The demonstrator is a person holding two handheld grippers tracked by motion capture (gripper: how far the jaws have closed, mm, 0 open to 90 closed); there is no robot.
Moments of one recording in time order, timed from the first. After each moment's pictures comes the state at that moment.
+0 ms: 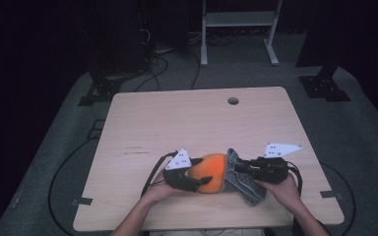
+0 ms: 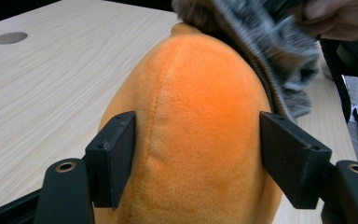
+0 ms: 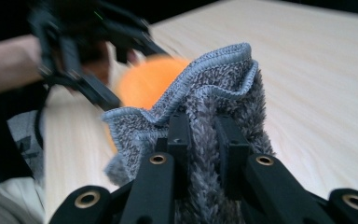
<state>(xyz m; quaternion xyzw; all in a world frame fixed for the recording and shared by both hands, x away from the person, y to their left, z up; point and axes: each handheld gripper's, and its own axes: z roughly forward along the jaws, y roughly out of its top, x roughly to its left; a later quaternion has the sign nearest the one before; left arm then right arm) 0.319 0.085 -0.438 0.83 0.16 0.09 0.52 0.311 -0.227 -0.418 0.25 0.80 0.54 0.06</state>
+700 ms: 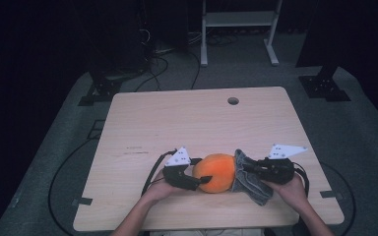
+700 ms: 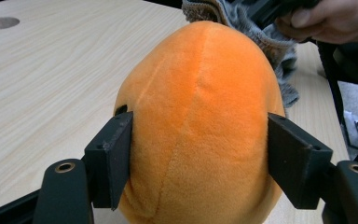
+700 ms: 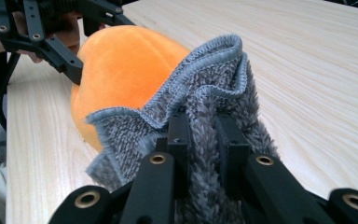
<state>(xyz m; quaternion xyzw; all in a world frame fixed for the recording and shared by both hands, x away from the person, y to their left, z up) 0.324 0.087 -0.440 0.83 0.17 0.07 0.52 0.313 -0.249 -0.428 0.27 0.81 0.50 0.10</state>
